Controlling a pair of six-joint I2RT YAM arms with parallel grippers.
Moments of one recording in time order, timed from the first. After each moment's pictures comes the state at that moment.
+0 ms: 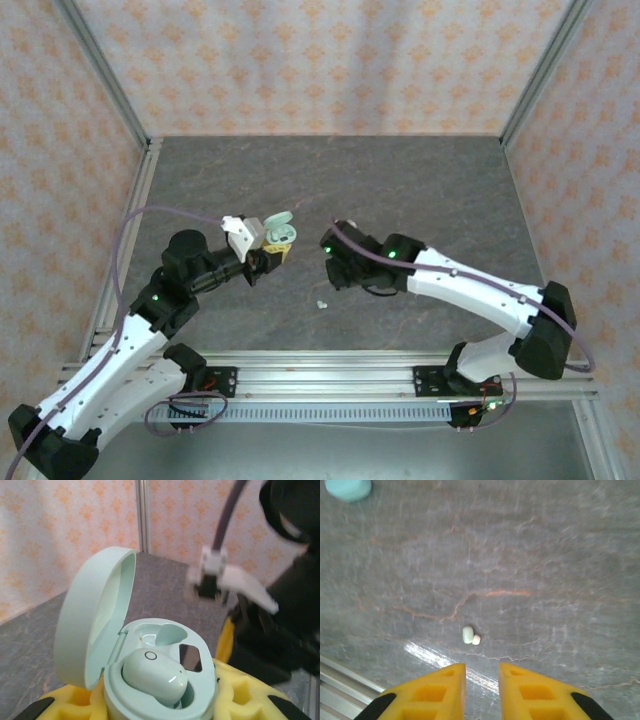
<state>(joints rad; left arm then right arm) -0.49 0.70 0.67 -0.13 0.39 0.09 1.03 1.39 1.18 -0.87 0.17 0.63</state>
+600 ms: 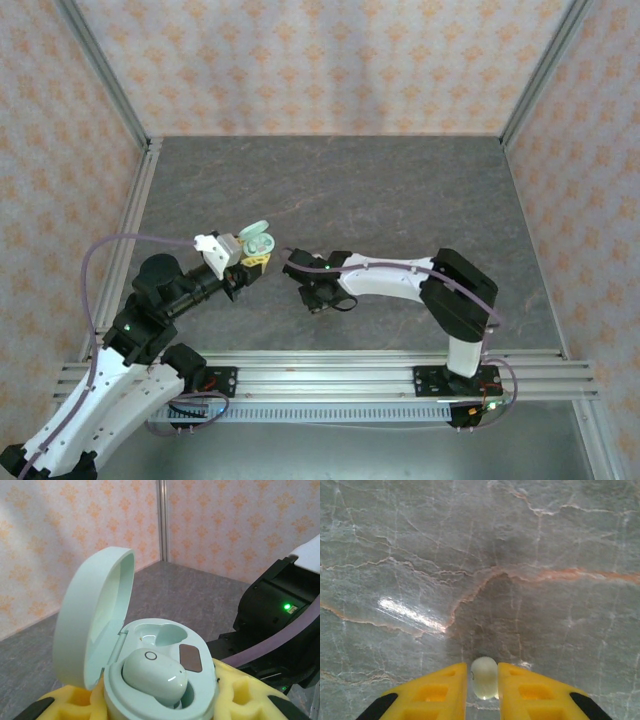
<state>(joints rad) -0.49 0.49 0.66 -0.30 0.30 0.09 1.06 1.83 1.21 -0.71 0.08 0.63</state>
